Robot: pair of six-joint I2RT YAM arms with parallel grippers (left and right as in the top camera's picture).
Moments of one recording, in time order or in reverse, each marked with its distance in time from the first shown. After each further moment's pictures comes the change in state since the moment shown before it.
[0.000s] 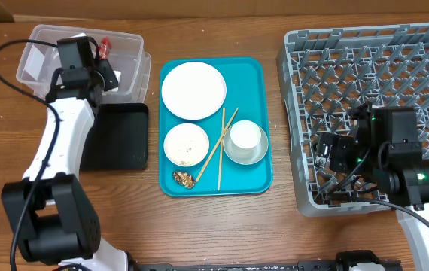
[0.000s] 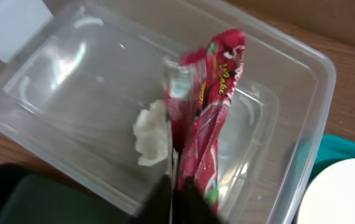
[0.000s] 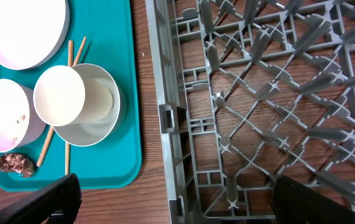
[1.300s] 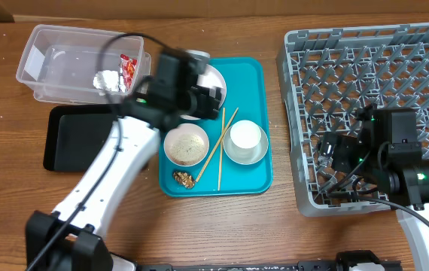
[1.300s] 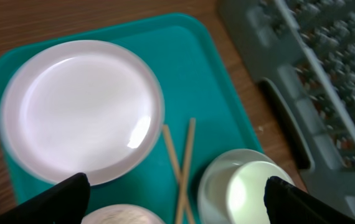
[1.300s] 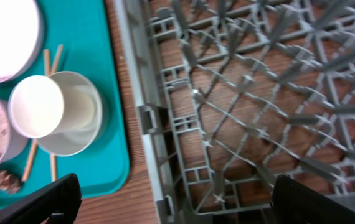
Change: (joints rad) left arm -0.523 -0.162 0.000 -0.208 0.255 0.092; right arm 0.000 0.000 0.000 -0.021 0.079 0.069
